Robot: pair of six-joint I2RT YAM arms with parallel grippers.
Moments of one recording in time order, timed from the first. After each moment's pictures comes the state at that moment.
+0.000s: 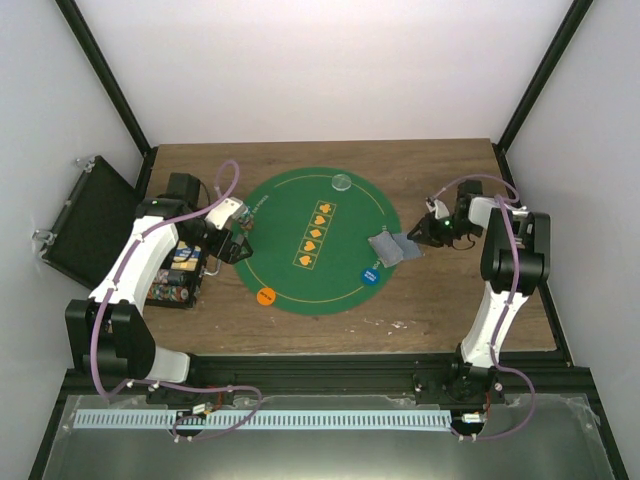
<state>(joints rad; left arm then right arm) -0.08 1.41 1.18 -1.02 0.47 0.44 -0.14 1.99 1.25 -0.64 -0.71 -0.07</state>
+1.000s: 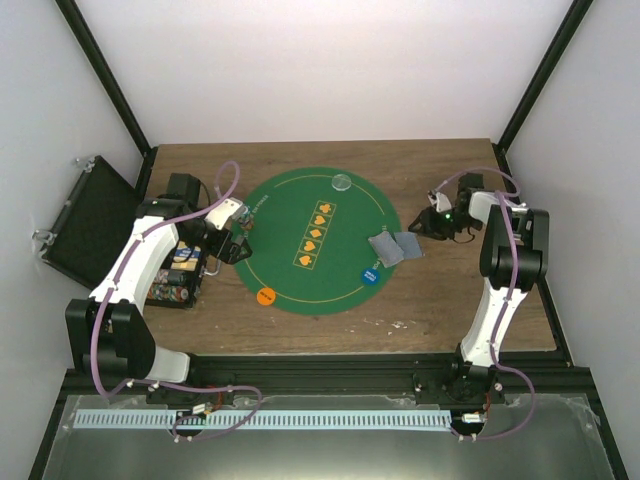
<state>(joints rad) -0.08 1.41 1.18 -1.01 0.45 0.44 -0.14 2.04 1.34 -0.64 -0.64 -0.07</state>
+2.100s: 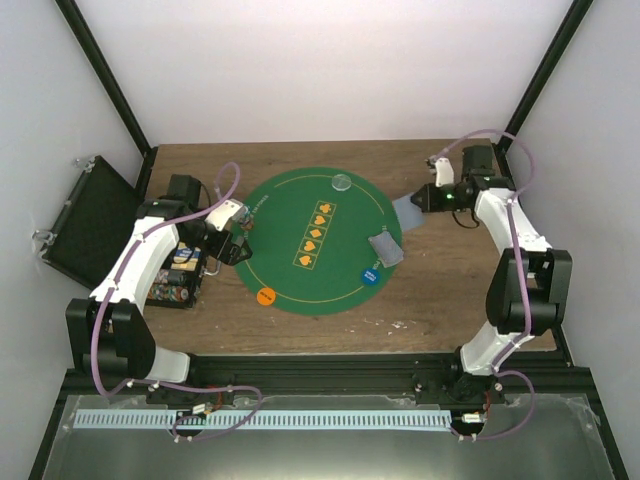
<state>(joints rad) -0.08 1.41 1.16 -1.01 0.45 0.44 -0.07 1.69 1.33 -0.64 -0.54 -0.08</state>
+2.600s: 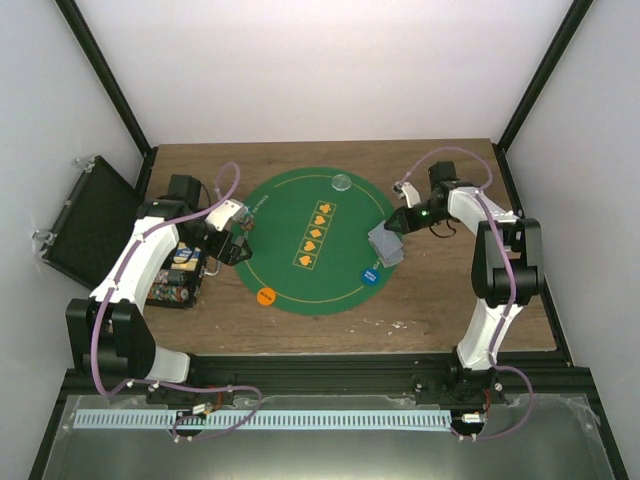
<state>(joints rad) -0.08 1.41 1.16 -1.01 0.45 0.44 0.06 1.86 1.33 -0.71 -0.71 -0.32</state>
